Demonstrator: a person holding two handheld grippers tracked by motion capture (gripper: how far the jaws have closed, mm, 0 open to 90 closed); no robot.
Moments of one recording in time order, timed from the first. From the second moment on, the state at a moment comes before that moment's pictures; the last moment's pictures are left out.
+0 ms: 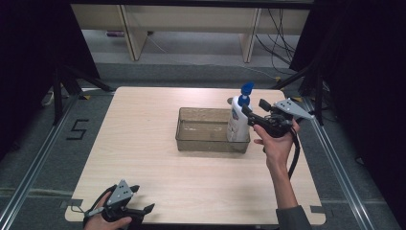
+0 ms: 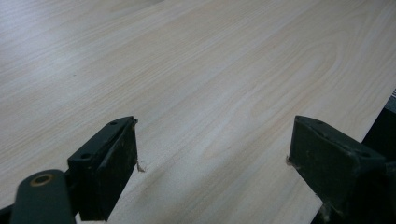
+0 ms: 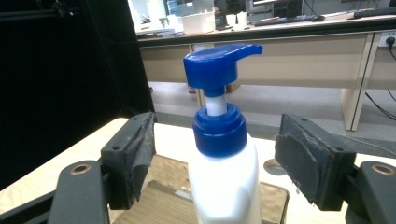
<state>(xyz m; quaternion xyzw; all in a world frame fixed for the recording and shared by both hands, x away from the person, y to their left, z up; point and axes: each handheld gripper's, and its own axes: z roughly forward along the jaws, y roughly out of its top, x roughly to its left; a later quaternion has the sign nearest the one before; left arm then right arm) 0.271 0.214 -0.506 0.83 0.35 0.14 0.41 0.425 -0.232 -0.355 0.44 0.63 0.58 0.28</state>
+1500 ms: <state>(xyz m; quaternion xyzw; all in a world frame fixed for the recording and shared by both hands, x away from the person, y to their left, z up) 0.270 0.214 -0.505 0.82 0.35 0.14 0.42 0.397 -0.239 -0.370 0.45 0.65 0.56 0.27</state>
